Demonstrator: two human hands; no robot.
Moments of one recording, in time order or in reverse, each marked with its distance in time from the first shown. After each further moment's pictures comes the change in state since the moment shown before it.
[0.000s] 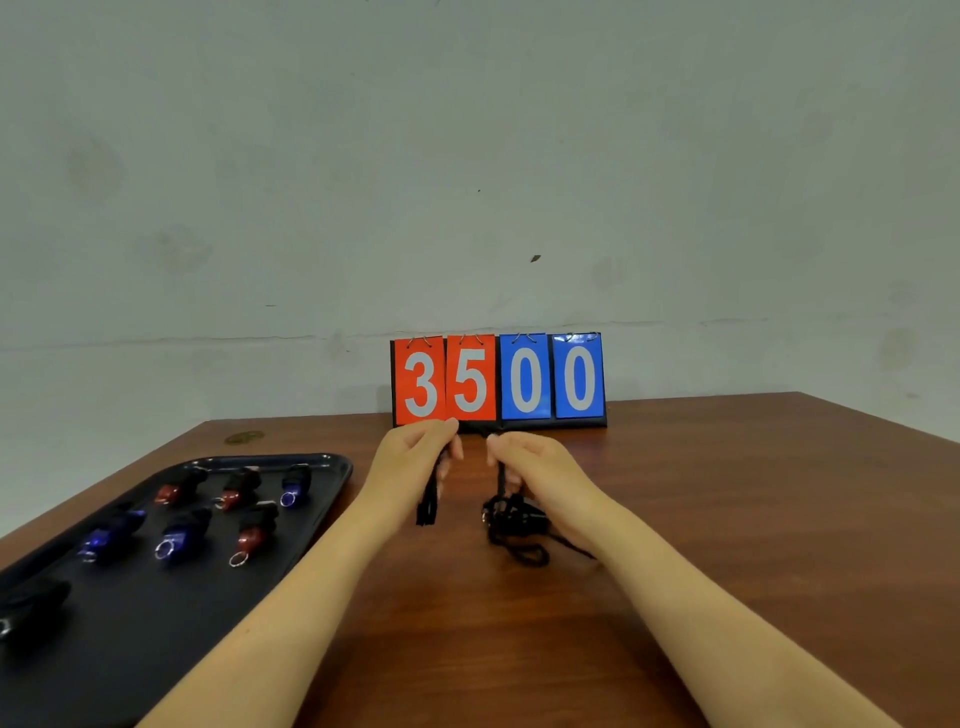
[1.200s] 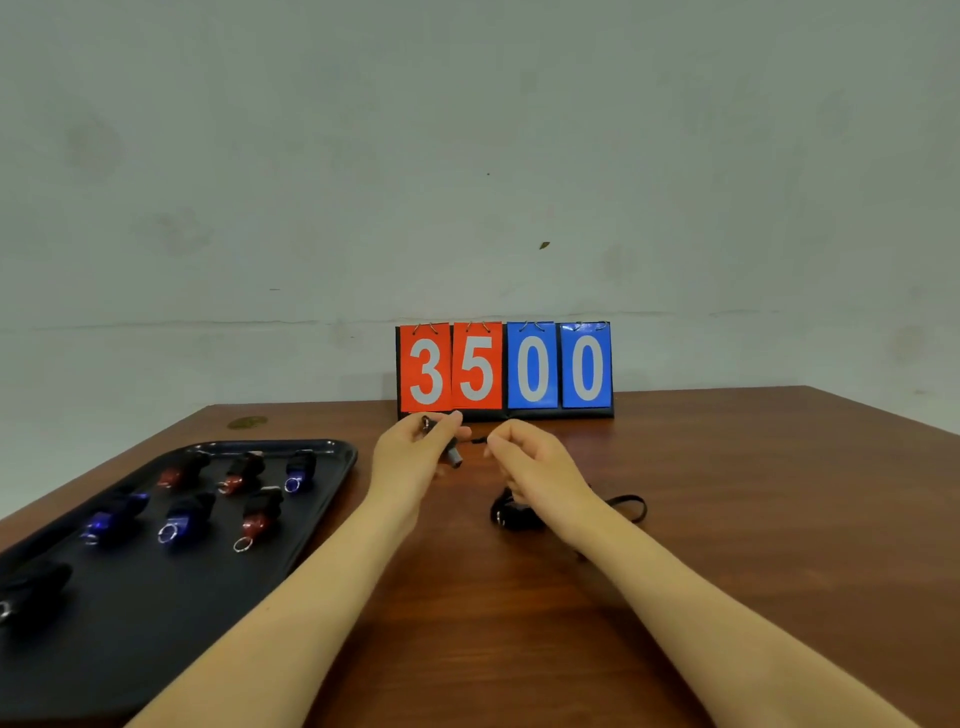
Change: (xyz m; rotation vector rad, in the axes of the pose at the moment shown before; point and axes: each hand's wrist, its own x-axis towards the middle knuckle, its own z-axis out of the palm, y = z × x) left_hand 0.004 -0.013 0.009 -0.083 0.233 -0.138; right_hand 0.004 0.013 0.017 -0.055 0.049 -0.120
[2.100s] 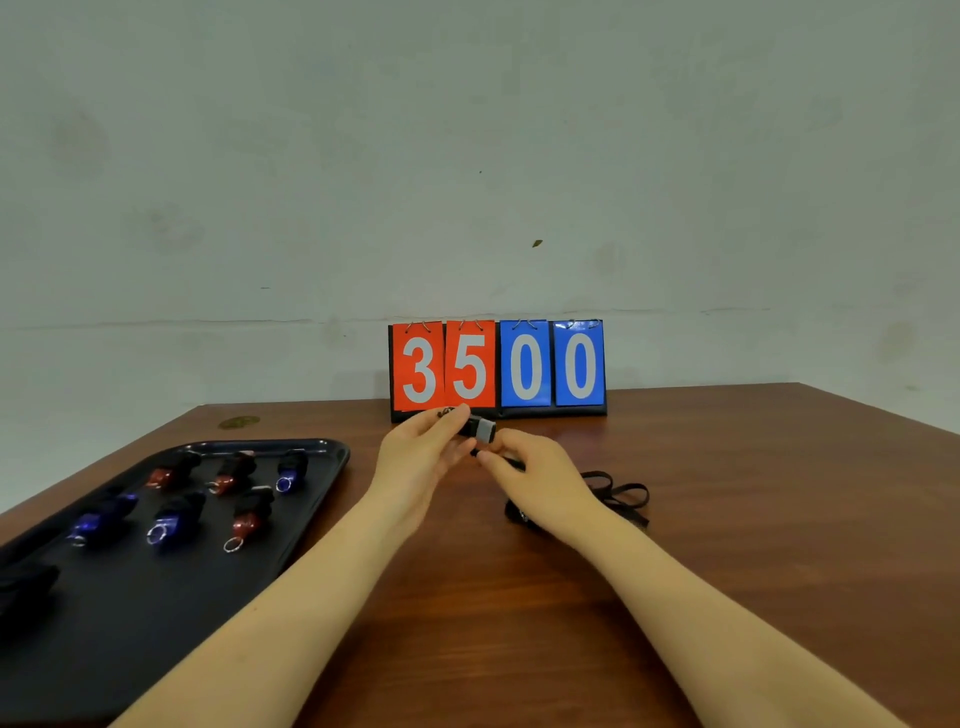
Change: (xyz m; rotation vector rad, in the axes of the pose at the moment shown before) left_hand -0.004 0.004 0.007 -0.494 -0.160 -0.120; right_hand 0.005 0.018 -0.007 -0.395 0.041 -0.123
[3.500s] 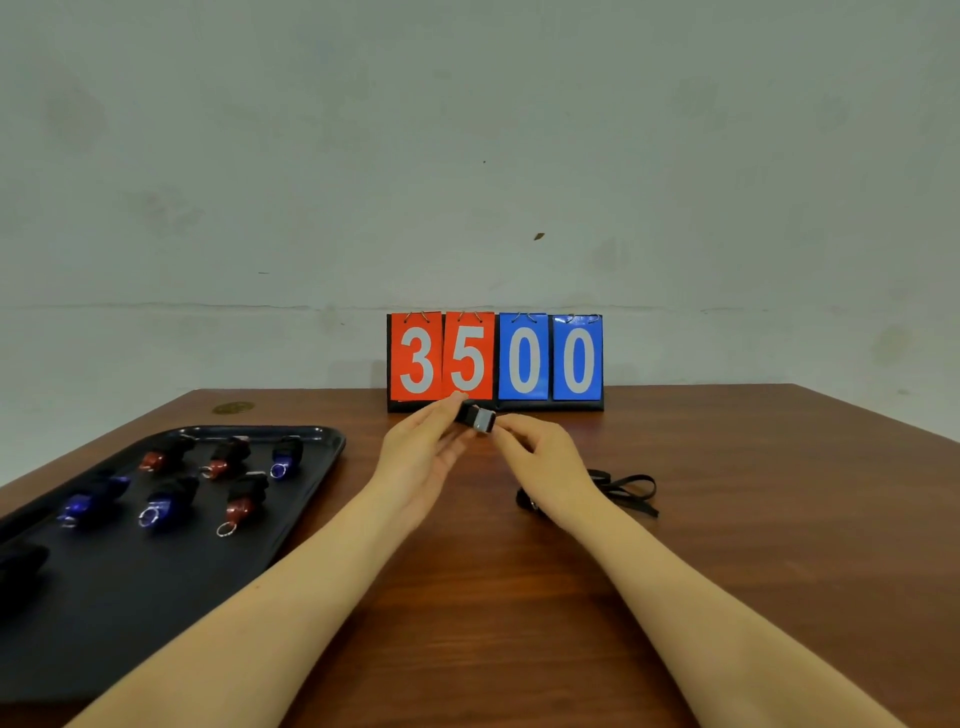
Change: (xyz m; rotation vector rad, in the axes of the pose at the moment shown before) left_hand 0.001 -0.005 0.005 -0.215 0.012 -0.069; right_hand 0.003 0.004 -0.003 0.169 0.092 0.009
